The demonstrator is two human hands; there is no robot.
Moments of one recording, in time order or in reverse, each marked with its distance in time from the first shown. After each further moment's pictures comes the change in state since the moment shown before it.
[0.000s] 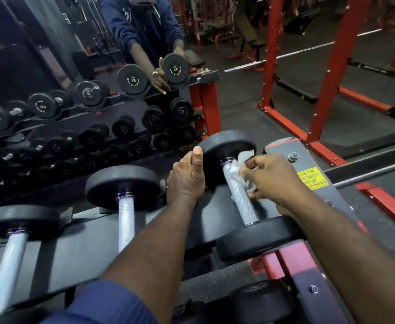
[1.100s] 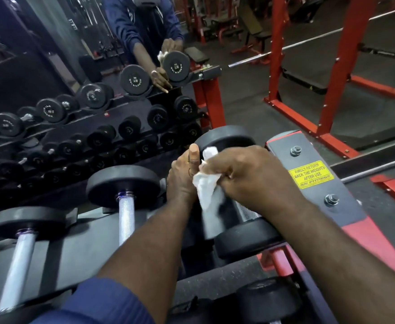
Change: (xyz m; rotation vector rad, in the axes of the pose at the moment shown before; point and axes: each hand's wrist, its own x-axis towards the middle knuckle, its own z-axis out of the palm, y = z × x) left_hand 0.004 0.001 0.005 0.021 -0.028 -0.047; right_hand -0.025 -0.025 0.012 -0.542 0.059 -0.798
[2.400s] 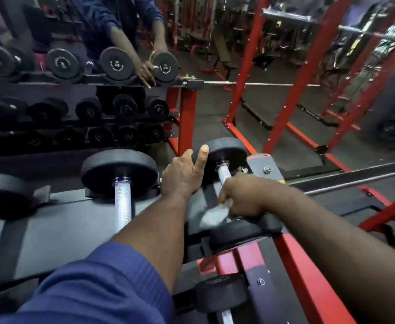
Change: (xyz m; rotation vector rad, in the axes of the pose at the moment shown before) left_hand -0.003 -0.011 -0.016 -0.029 -0.060 0.087; right_hand 0.019 -0.042 -0.020 -0.488 -0.977 0.212
